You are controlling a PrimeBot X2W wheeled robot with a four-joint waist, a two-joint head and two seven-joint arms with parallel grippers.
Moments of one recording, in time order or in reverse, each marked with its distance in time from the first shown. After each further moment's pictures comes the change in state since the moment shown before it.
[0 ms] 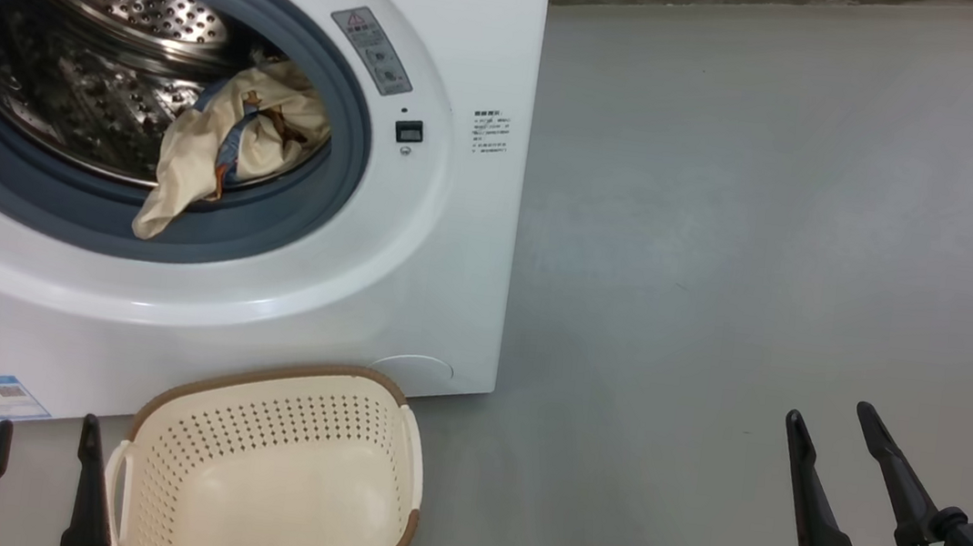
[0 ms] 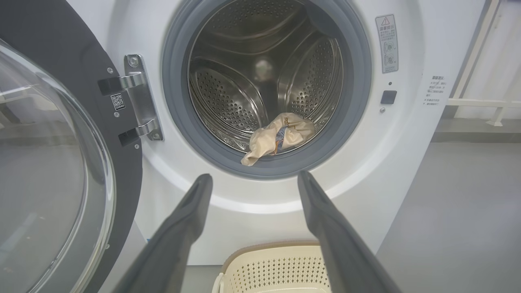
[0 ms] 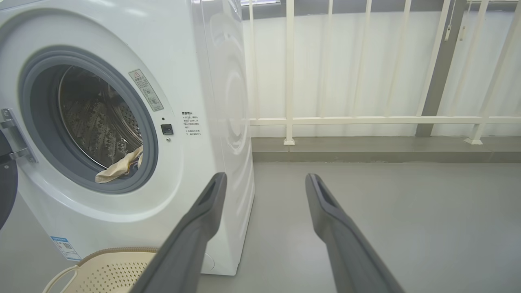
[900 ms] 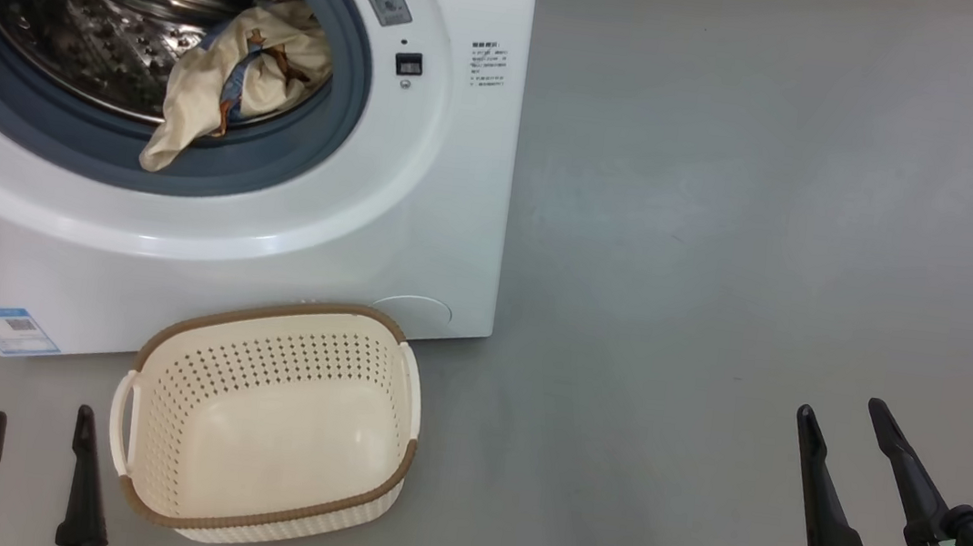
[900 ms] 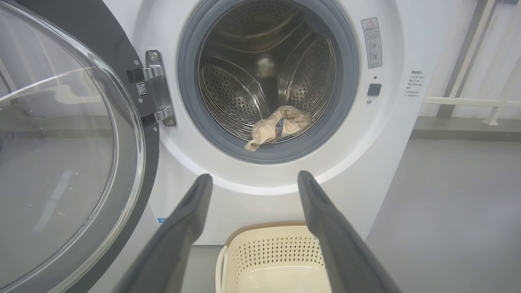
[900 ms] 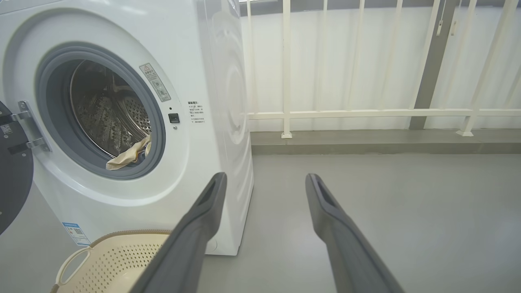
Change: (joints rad) left arm -0.001 -0.003 0.009 -0.026 -0.006 -0.008 0.000; right arm 0.000 0.007 -0.021 -0.006 0.000 0.000 0.000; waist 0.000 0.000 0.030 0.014
